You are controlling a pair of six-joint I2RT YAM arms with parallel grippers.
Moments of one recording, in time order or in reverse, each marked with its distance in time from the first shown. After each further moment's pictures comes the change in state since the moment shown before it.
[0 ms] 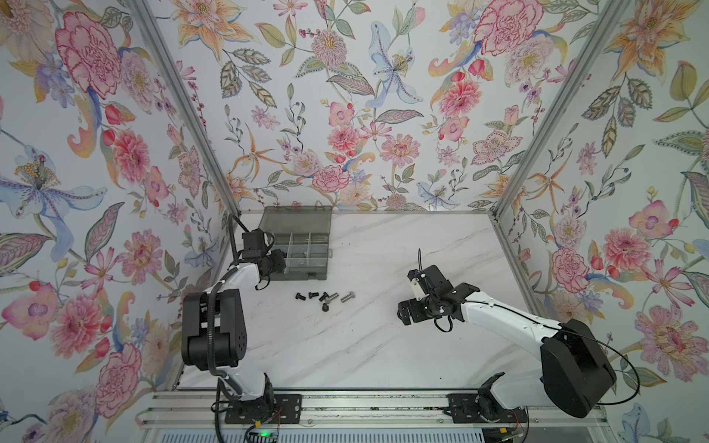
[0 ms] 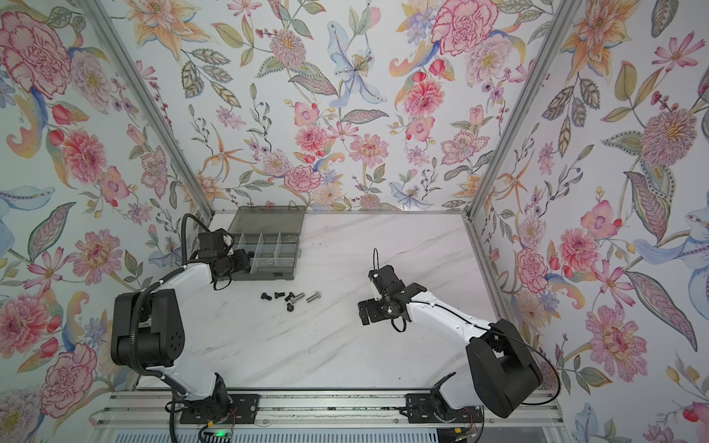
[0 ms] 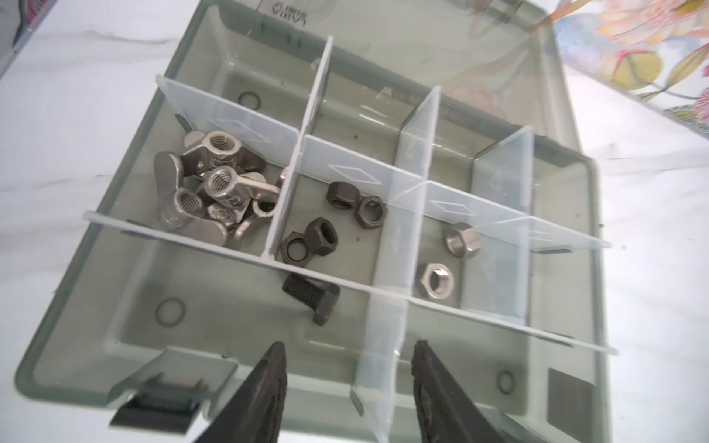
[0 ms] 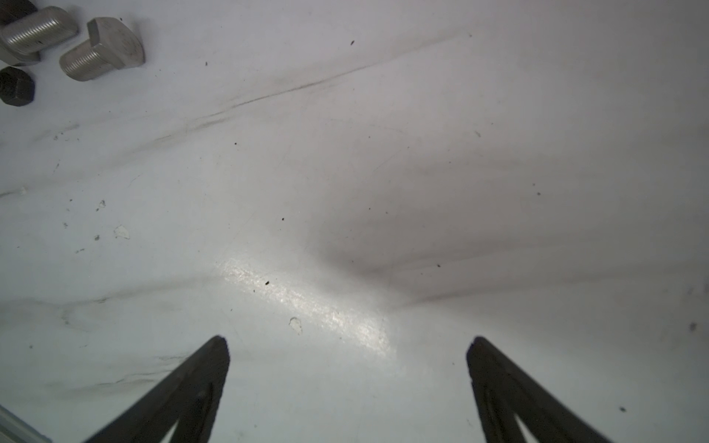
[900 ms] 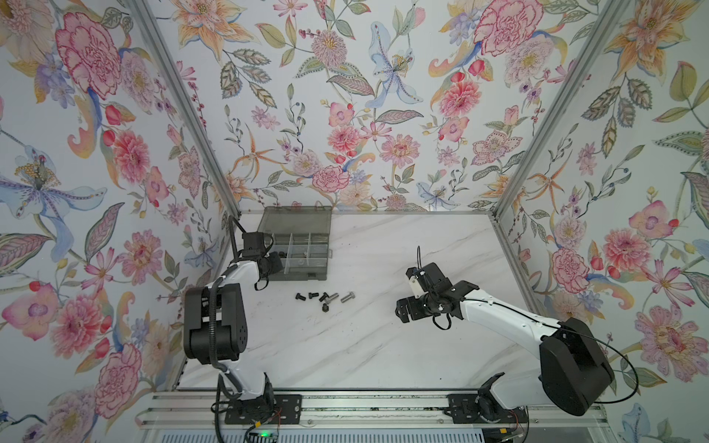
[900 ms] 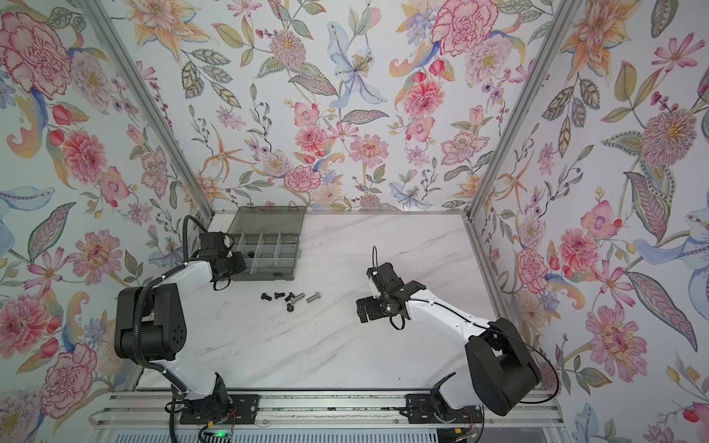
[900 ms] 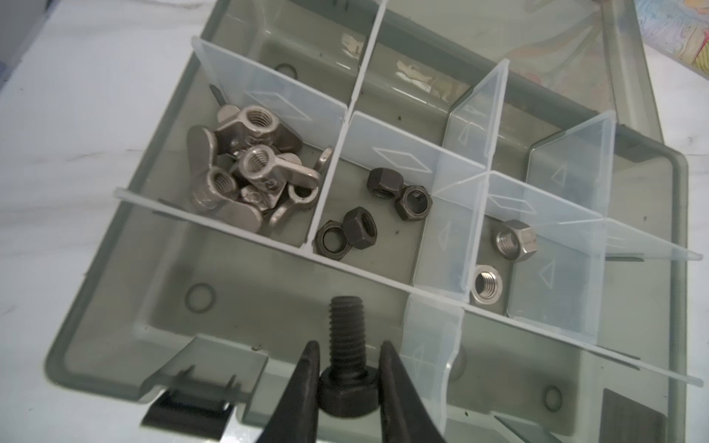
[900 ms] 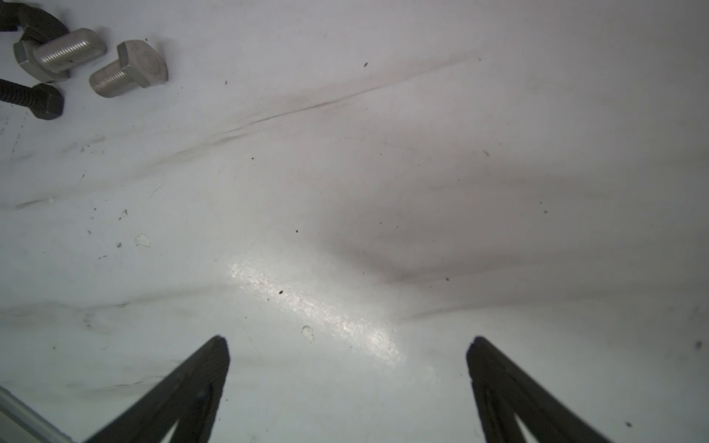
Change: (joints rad) left arm 0.034 0.119 0.055 -0.046 -0.048 -0.002; right arm -0.005 0.014 0.029 0.000 -0.018 -0.004
